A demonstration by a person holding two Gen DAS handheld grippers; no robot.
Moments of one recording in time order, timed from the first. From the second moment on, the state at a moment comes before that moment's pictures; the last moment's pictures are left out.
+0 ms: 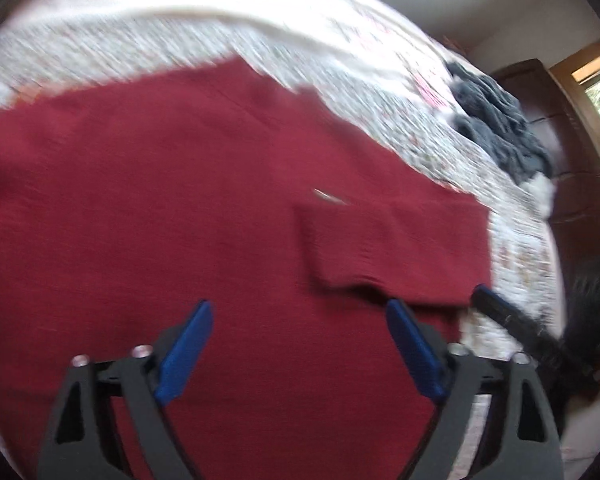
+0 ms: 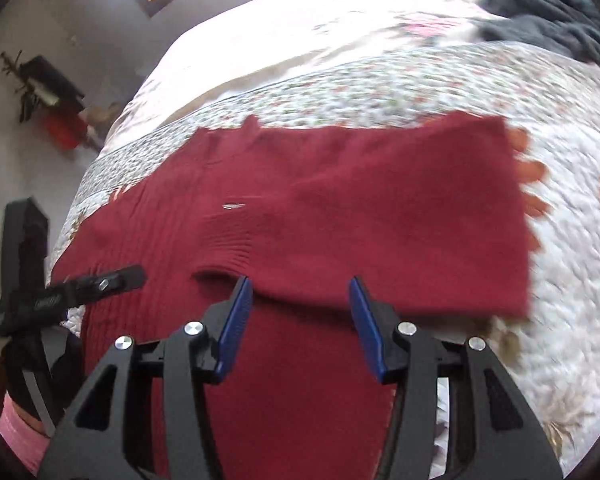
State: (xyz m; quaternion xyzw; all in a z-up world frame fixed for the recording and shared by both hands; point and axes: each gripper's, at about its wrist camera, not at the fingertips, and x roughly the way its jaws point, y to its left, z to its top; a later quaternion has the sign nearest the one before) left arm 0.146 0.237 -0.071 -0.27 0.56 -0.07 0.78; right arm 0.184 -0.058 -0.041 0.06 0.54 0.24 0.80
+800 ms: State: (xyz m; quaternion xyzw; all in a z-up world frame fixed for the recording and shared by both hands) left arm 0.155 0.314 -0.027 -0.26 0.46 0.04 0.85; right arm 0.196 -0.126 -0.053 0.13 0.54 0.18 0.81
